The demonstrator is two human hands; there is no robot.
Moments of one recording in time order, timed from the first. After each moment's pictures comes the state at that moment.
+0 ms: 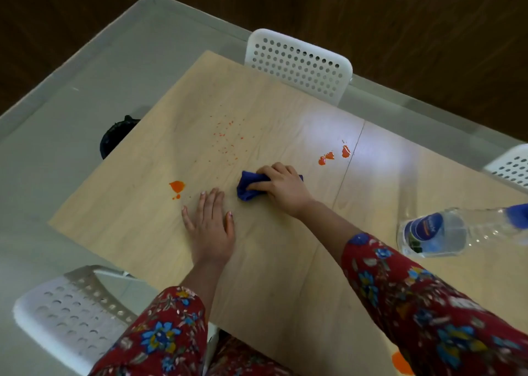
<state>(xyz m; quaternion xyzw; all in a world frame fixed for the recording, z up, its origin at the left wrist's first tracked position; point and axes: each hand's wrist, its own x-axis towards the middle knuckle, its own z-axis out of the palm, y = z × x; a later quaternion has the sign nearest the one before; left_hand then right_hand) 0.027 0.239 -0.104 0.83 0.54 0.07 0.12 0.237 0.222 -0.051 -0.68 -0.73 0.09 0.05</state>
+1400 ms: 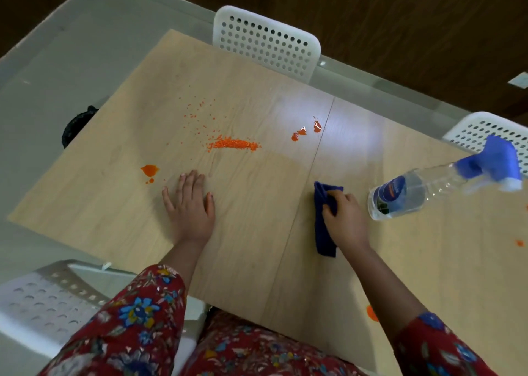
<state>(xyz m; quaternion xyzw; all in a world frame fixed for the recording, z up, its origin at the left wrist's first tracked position) 0.028 0.241 -0.108 0.85 0.50 0.13 0.12 0.251 0.043 -0.024 -0.93 -0.29 0.16 0.15</state>
